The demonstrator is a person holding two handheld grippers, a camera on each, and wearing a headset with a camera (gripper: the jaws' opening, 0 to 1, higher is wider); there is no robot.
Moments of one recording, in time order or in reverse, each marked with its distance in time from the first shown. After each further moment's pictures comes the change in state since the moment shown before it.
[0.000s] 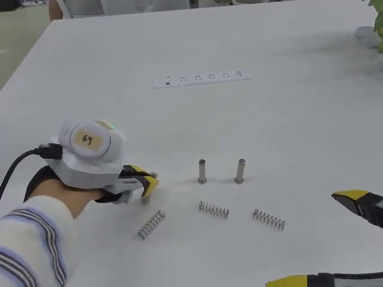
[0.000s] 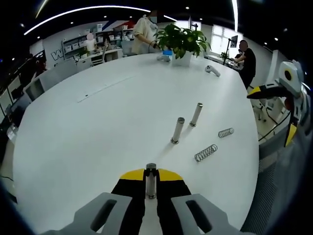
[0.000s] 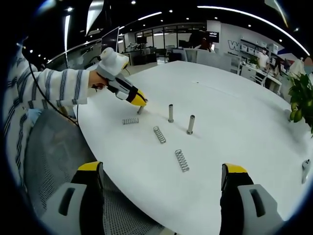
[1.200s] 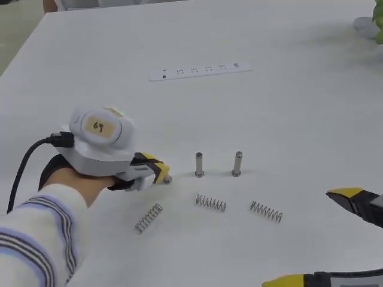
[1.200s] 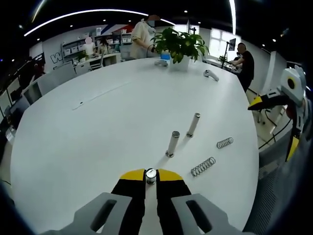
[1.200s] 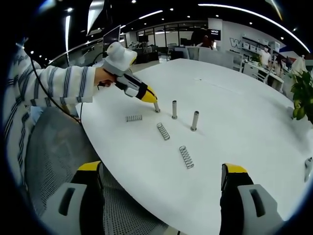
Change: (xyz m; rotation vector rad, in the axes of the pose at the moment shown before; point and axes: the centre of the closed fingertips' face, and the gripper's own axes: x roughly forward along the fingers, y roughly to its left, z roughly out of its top) left arm 0.016 -0.010 0.021 0.000 -0.035 -0.013; right arm 0.003 0.006 -0.006 0.011 0.012 0.028
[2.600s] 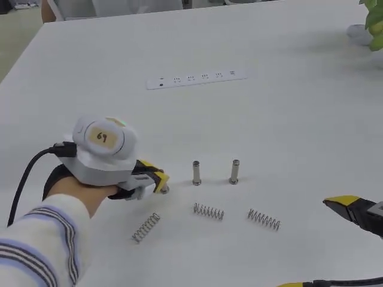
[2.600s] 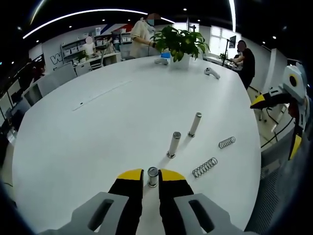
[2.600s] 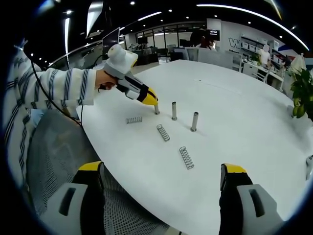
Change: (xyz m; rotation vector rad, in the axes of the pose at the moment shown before) left arm 0.005 0.002 0.002 0.009 0.010 0.014; right arm -0.002 -0.002 0.001 0.017 -0.015 0.007
